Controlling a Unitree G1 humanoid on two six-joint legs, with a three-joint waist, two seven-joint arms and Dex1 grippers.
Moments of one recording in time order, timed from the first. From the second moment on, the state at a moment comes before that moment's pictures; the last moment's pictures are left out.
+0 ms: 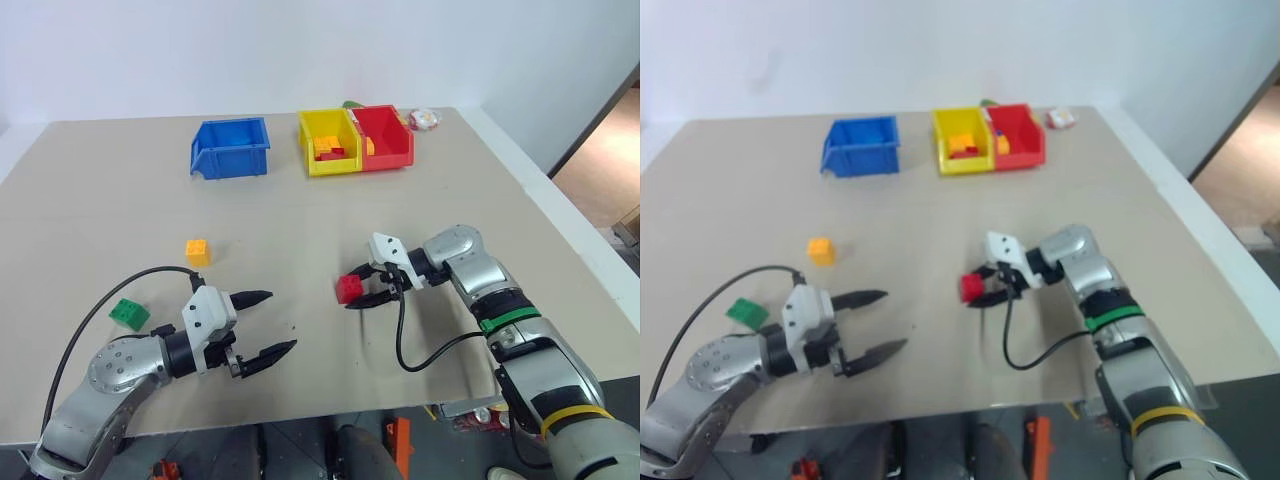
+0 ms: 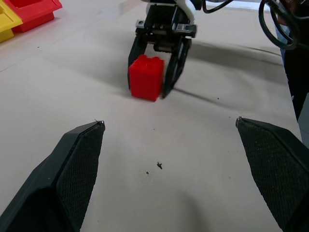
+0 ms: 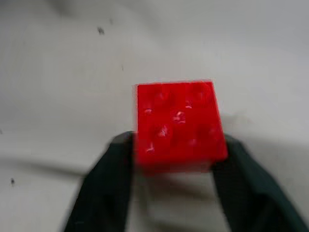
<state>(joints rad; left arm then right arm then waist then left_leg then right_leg) 0.06 0.61 -0.03 -0.56 -0.47 0.33 -0.80 -0.88 -0.51 0.35 0.71 0.06 -0.07 1.50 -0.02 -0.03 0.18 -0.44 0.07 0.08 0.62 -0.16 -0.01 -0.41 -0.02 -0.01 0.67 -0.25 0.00</state>
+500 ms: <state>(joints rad) 0.20 0.44 0.21 -0.62 -0.38 0.29 -0.49 -0.85 -0.57 0.12 0.22 0.34 0.38 1.42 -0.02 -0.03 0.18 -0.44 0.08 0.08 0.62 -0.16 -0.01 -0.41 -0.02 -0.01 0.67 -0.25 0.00</state>
